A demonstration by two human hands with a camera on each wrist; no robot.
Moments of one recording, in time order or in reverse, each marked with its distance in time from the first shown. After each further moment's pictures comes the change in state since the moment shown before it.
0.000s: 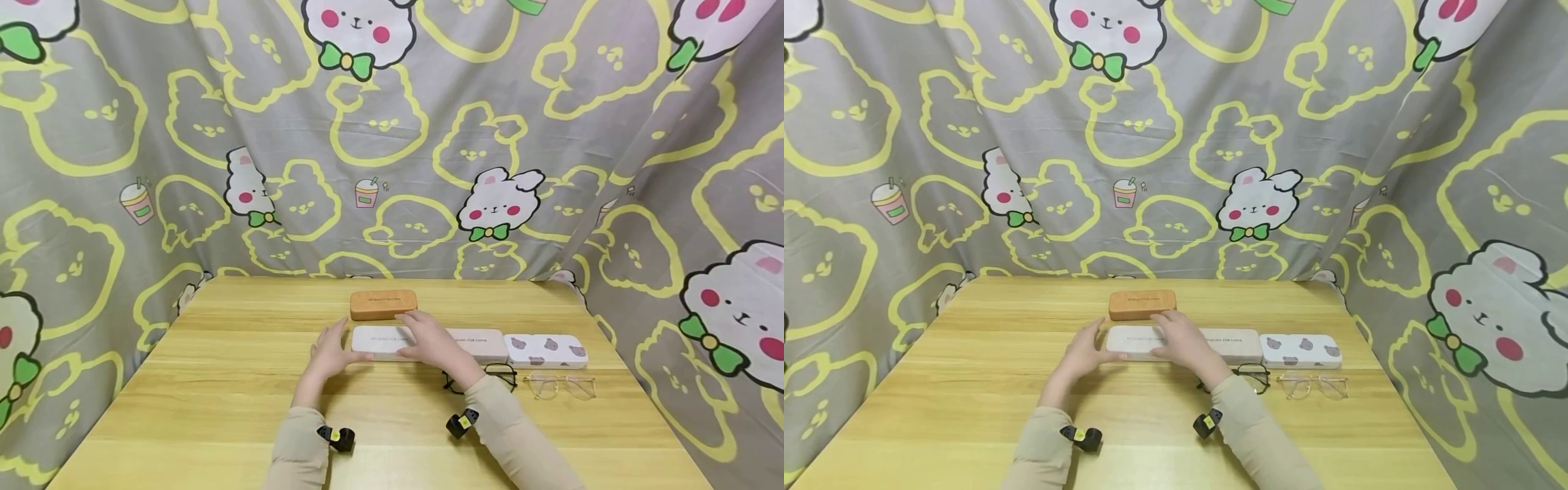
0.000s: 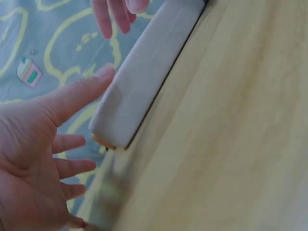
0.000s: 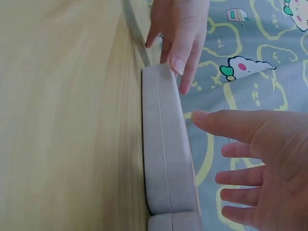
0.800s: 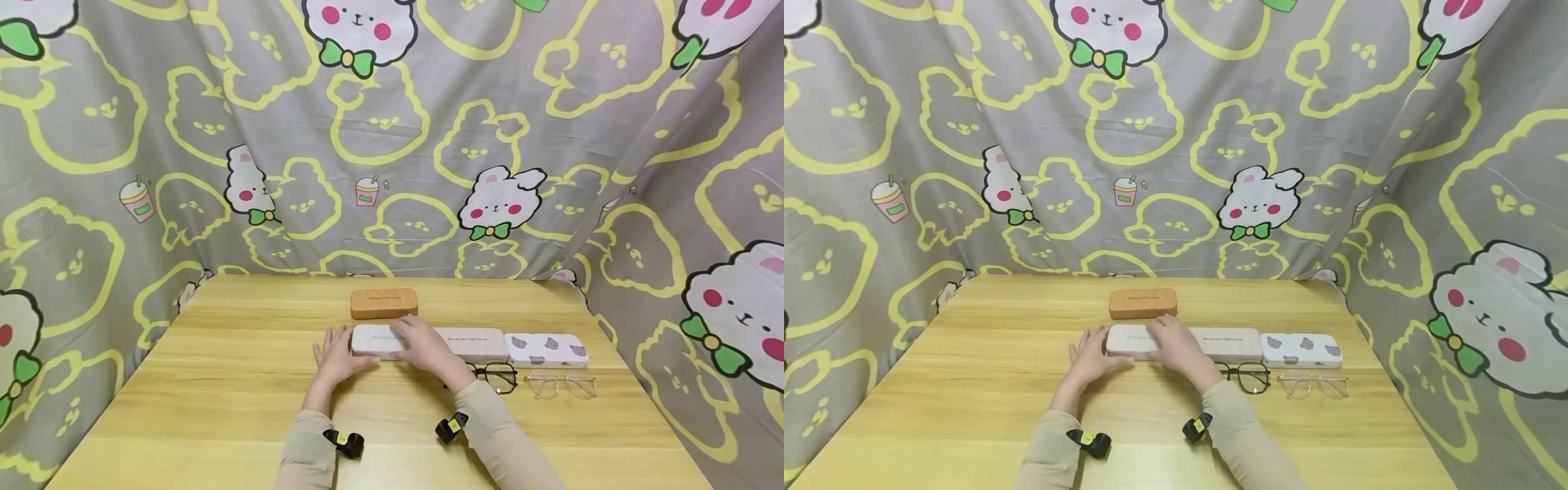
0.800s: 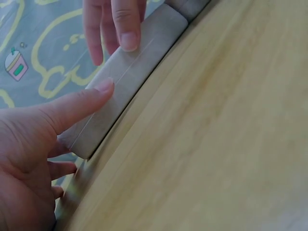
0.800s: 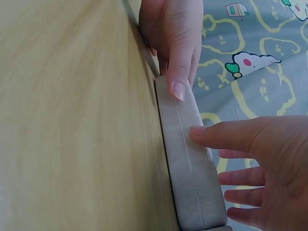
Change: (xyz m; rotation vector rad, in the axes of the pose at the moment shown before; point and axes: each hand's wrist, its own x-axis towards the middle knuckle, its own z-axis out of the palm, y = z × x) left_hand 0.000 -0.010 0.024 0.008 0.034 0.014; right_hand 0.003 -0.006 0.019 -0.012 0.014 -0.021
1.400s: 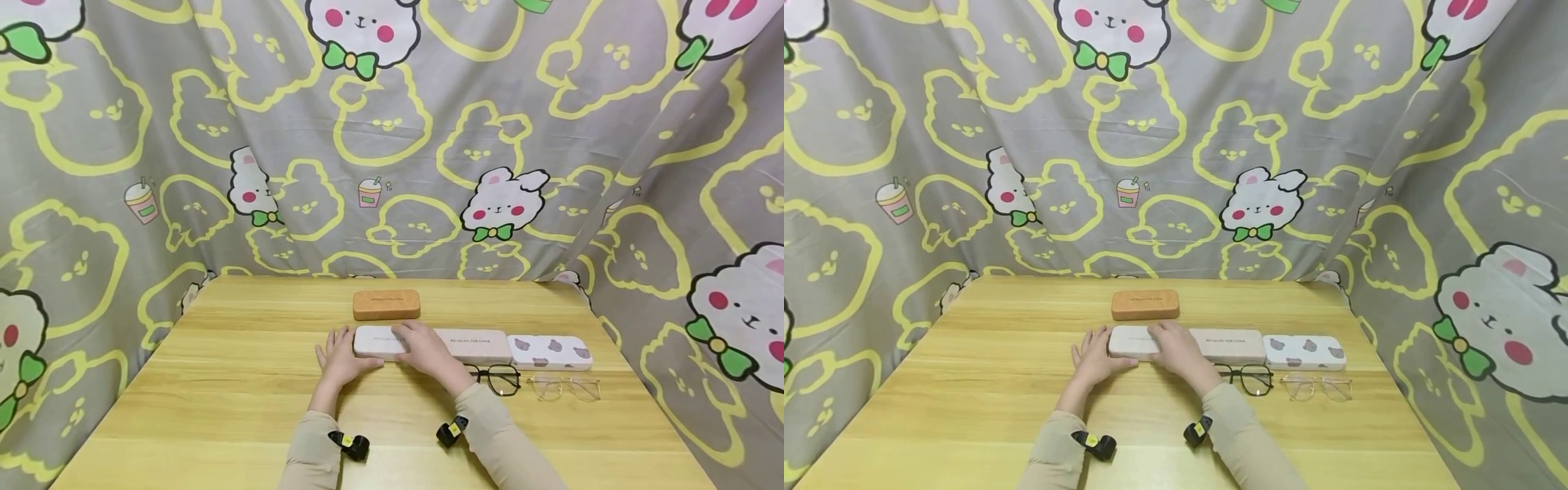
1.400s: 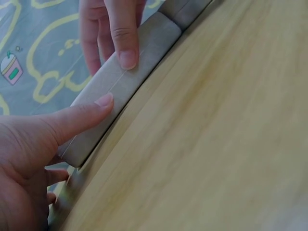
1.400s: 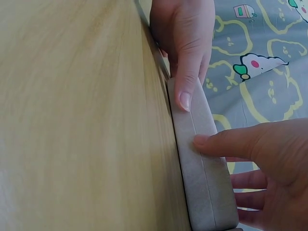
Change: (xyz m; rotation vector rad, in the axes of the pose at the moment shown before) left_hand 0.002 -0.001 0.007 0.052 0.047 -0.012; right_hand 0.001 0.001 0.010 -0.038 0.045 -0.001
